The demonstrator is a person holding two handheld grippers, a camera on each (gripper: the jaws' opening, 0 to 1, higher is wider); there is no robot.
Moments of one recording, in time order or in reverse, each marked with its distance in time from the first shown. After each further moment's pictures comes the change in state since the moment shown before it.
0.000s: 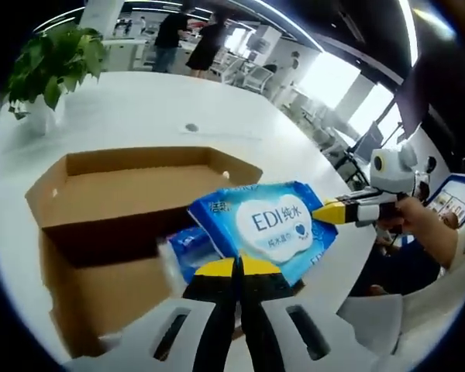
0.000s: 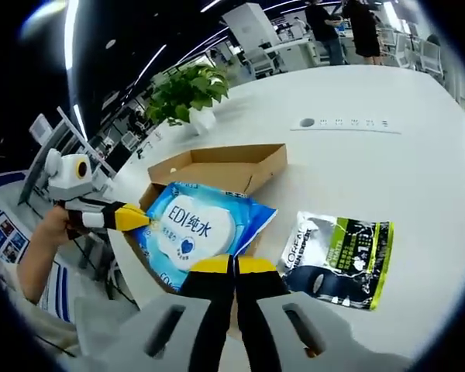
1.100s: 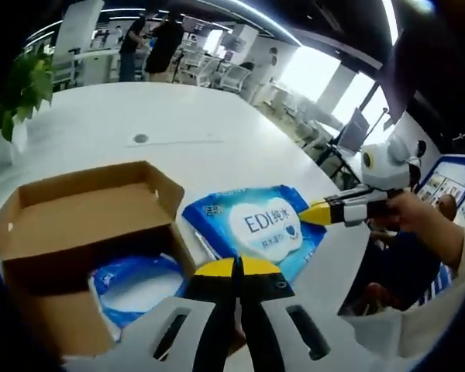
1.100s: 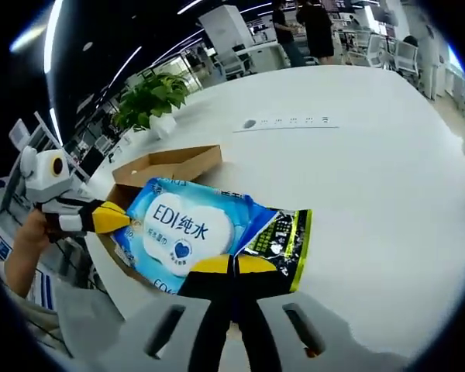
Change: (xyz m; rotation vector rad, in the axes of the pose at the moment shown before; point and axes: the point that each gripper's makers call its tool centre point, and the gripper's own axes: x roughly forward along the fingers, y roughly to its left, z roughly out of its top) left arm 0.072 -0.077 0.018 0.095 -0.001 -0.062; right arm -0.057 -0.089 -0.010 0.022 -0.002 -0.163
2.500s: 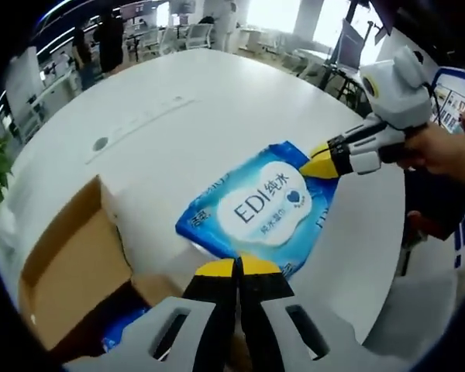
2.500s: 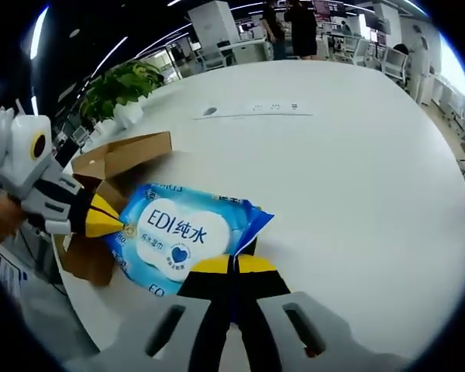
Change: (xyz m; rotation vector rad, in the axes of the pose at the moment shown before) left arm 0.090 0.012 -0.025 0.364 0.310 0.105; right arm 0.044 -0.071 -0.016 -0.031 0.017 -0.141
